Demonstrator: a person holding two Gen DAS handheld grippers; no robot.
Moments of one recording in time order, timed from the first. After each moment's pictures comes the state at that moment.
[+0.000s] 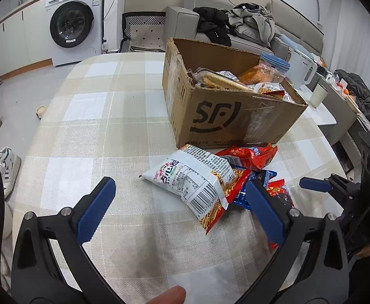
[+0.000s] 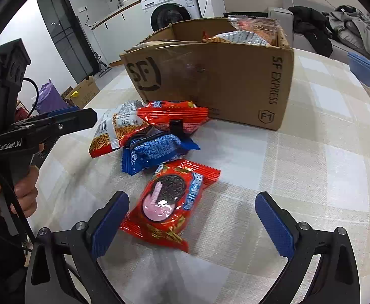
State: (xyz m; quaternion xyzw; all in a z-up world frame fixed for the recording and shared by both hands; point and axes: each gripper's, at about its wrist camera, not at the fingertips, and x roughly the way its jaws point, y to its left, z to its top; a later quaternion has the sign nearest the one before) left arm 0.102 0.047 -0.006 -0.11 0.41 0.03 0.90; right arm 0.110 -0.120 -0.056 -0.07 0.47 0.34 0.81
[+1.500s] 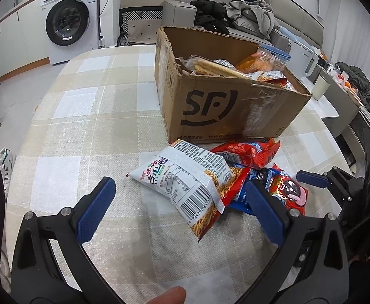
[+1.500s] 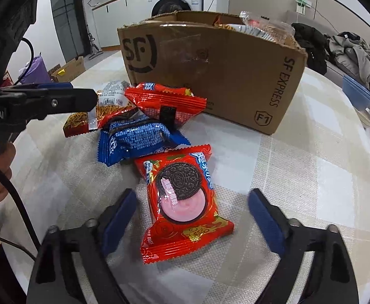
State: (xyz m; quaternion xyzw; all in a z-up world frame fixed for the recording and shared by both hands) left arm 0.114 0.035 -0.022 -0.10 0.43 0.03 0.90; right arm 0.106 -0.099 -0.082 -0.16 0.44 0.30 0.83
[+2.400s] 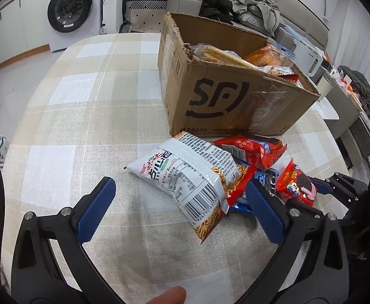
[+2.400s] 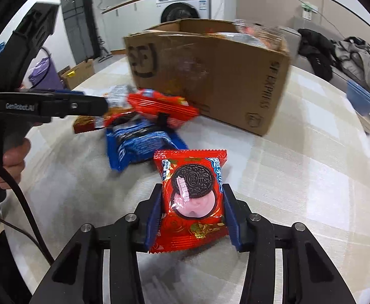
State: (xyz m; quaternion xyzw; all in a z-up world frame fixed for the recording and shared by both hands) left arm 0.125 0.045 -0.038 -0.13 0.45 0.03 0.88; right arm 0.104 -0.126 -0.073 -0.15 0.43 0.33 0.83
